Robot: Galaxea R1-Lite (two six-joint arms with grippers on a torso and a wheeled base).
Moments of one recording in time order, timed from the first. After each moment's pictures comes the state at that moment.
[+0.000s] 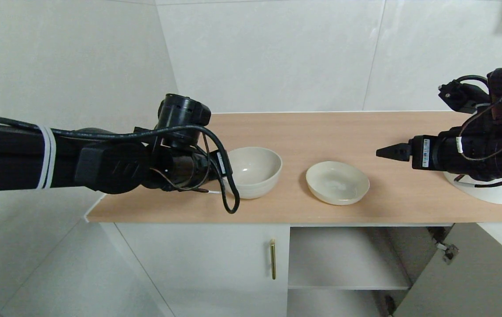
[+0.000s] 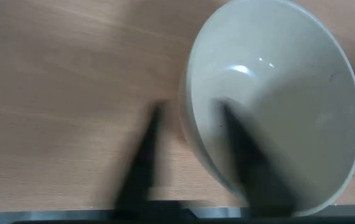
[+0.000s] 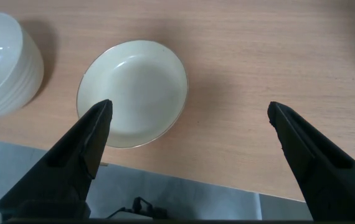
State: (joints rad) left arm -0.49 1.91 -1.36 0.07 0.22 -0.60; right arm 0.34 1.55 -1.14 0.02 -0.08 0.21
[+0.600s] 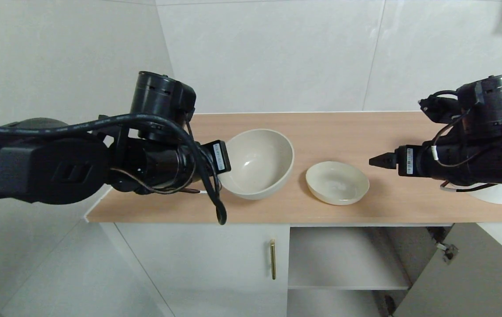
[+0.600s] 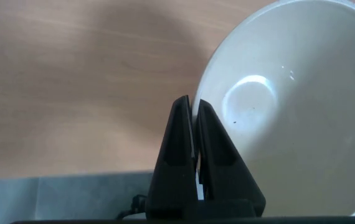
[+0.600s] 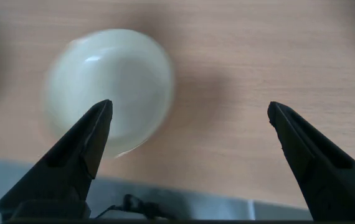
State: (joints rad) left arm -0.56 1.76 -1.30 0.07 0.22 -0.55; right arm 0.34 1.64 -1.16 0.02 -0.15 0.22
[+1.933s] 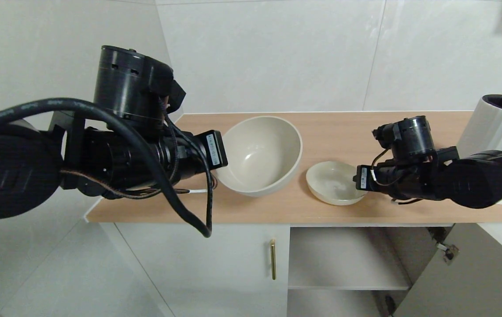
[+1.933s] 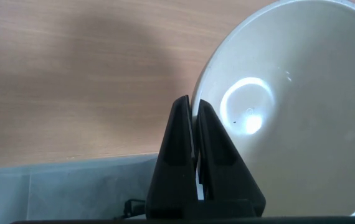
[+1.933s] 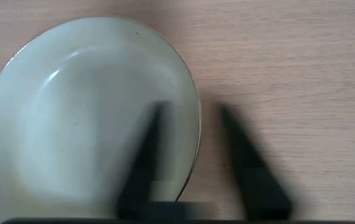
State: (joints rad) left arm -0.61 1.66 -1.27 0.07 0.23 -0.55; right arm 0.41 1.89 -1.18 -0.15 -0.25 0.33
